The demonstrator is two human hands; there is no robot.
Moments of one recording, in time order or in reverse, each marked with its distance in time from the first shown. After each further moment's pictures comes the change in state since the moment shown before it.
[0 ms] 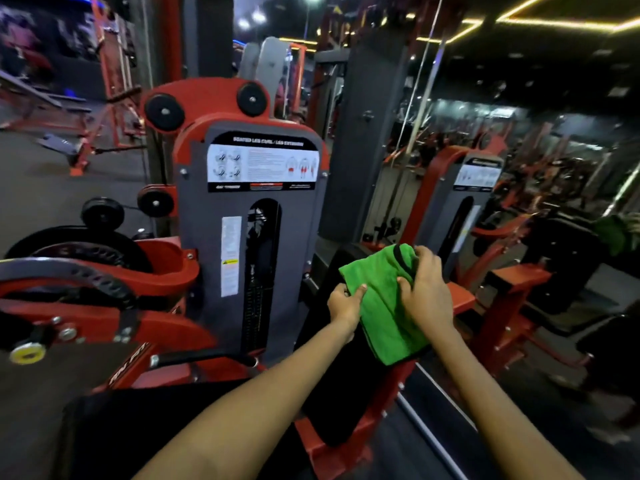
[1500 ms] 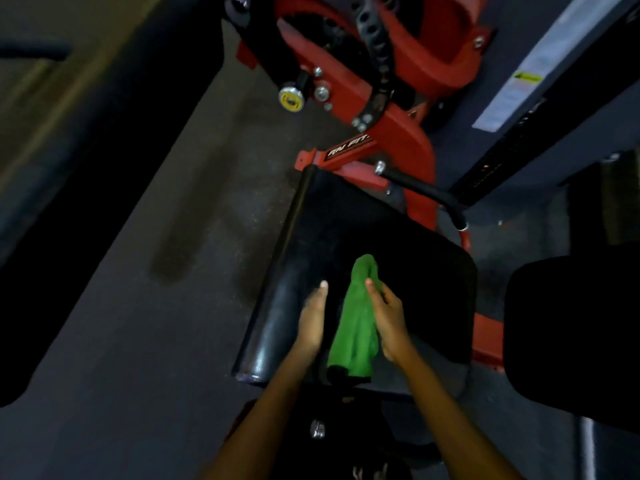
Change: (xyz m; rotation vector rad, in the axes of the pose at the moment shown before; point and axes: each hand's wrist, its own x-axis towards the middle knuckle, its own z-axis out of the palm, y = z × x) left_hand -0.136 -0.249 -0.339 -0.348 0.729 -0.630; right_hand -0.291 -0.159 0.334 0.854 -1.243 0.676
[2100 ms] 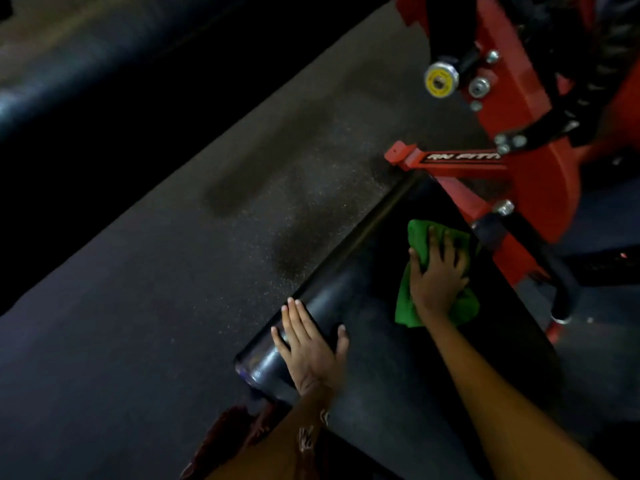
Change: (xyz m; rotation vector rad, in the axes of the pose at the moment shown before) left_hand 0.066 -0.082 -0.025 1.010 0.976 0.223; right_hand 0.174 -0.012 0.068 -1.267 0.067 -0.648
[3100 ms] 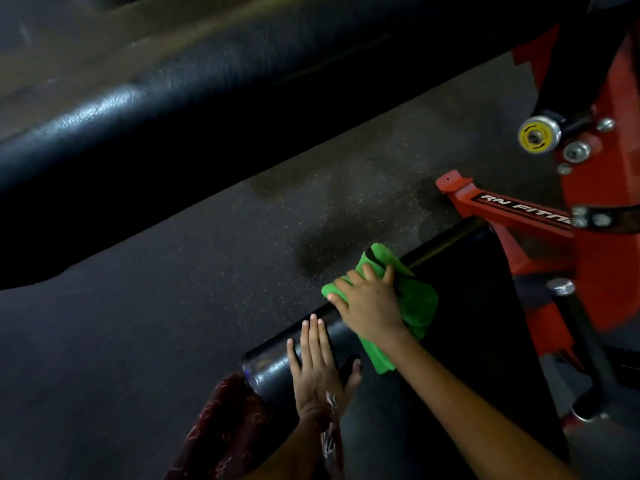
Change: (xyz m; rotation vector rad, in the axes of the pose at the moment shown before) left_hand 0.003 -0.001 -0.004 -0.033 -0.169 -0.068; right_hand -0.018 -0.127 0.021 -0.479 -0.450 -1.001
